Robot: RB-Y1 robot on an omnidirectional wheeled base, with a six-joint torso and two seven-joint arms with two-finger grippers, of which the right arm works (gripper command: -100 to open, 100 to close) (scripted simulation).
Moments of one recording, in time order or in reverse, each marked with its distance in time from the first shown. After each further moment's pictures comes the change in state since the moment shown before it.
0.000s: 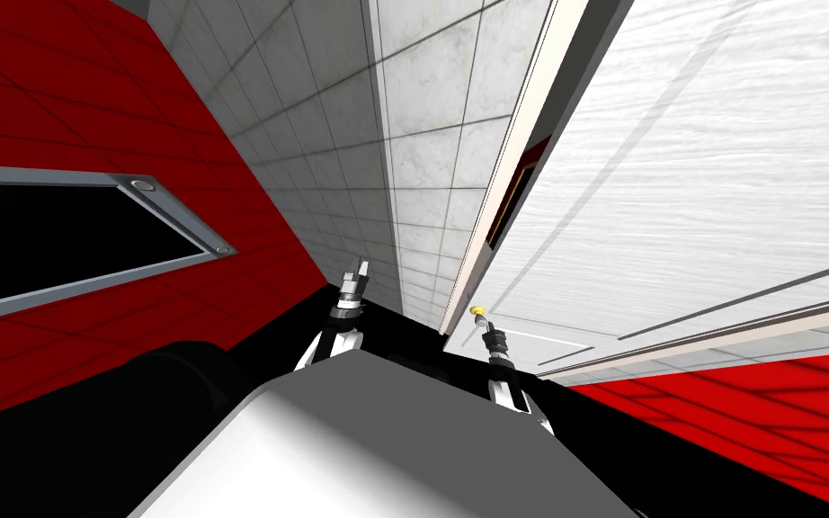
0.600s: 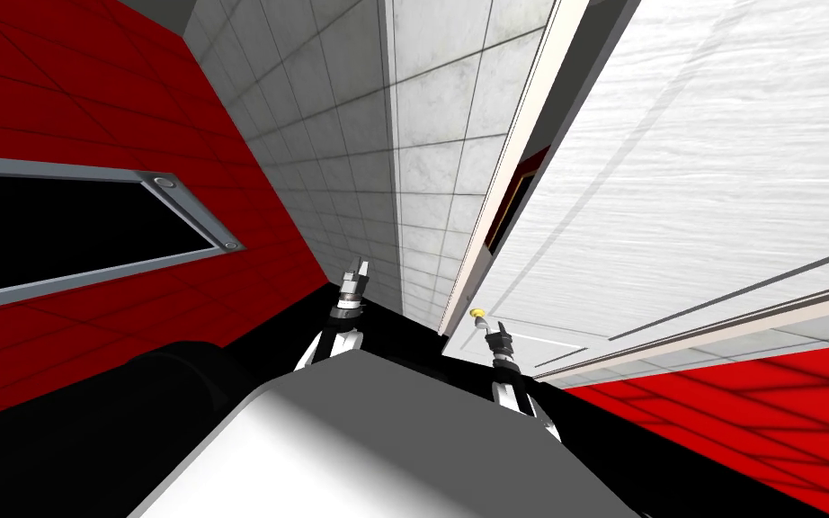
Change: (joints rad) arm 0.003 -0.027 0.015 0.009 -0.061 -0.019 -0.148
